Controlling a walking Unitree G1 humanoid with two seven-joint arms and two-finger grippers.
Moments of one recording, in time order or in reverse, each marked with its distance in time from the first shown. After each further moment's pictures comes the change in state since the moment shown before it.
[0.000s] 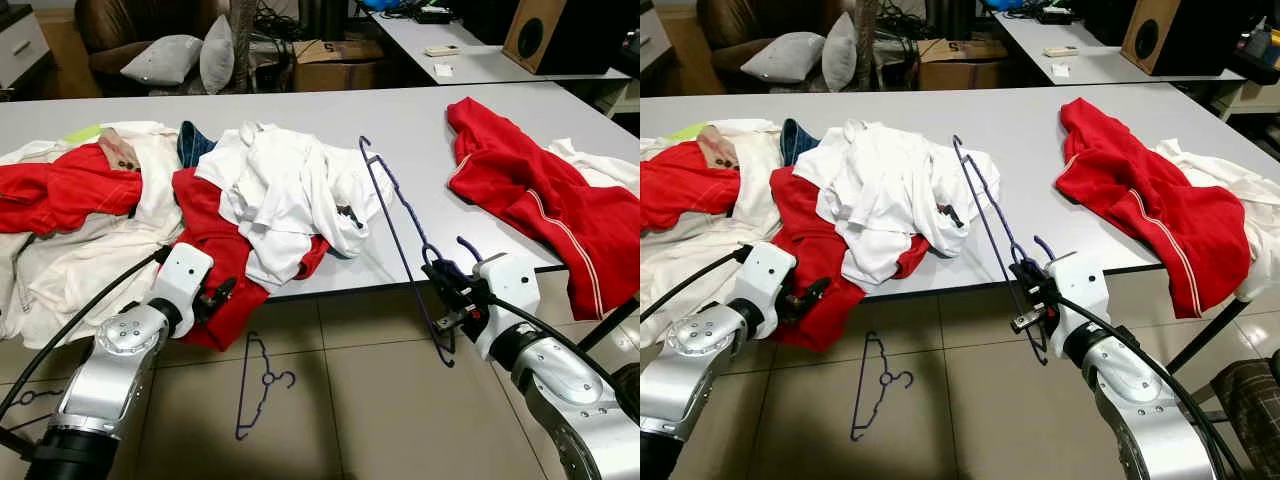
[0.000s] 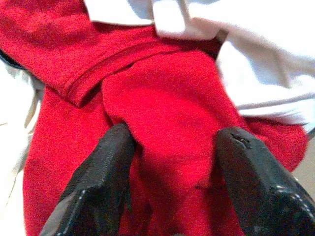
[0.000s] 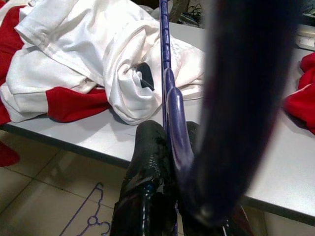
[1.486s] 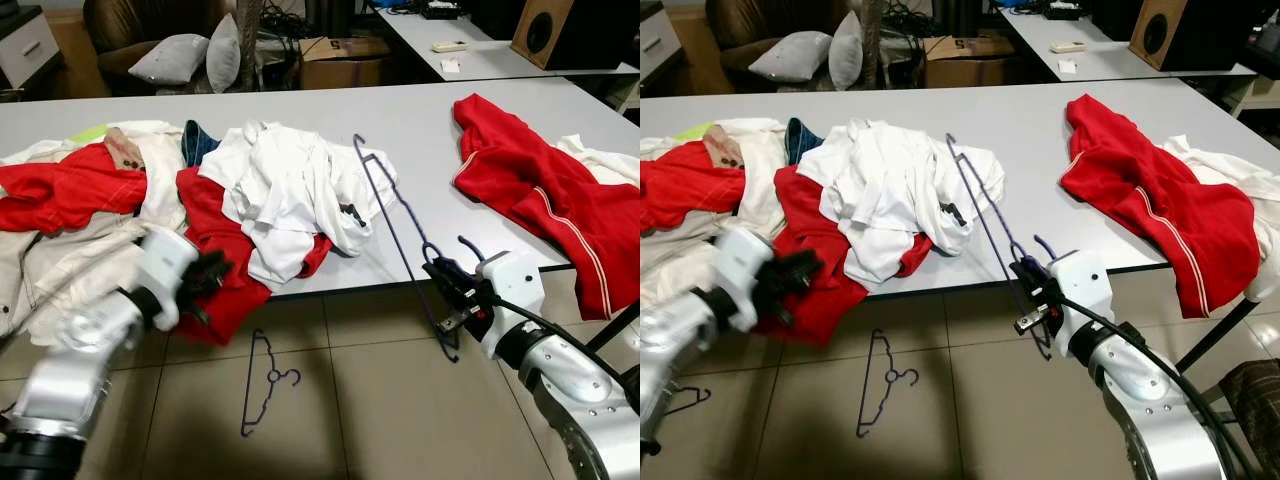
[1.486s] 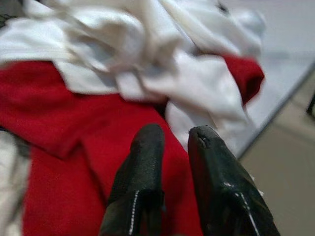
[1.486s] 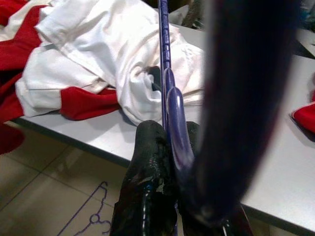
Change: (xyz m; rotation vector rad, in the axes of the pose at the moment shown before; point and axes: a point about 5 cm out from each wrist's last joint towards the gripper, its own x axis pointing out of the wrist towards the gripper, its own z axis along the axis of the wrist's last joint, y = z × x) left arm -0.019 0.006 0.019 0.054 -0.138 -0.208; right arm -0.002 -0.003 0.005 -0.051 -0.015 0.059
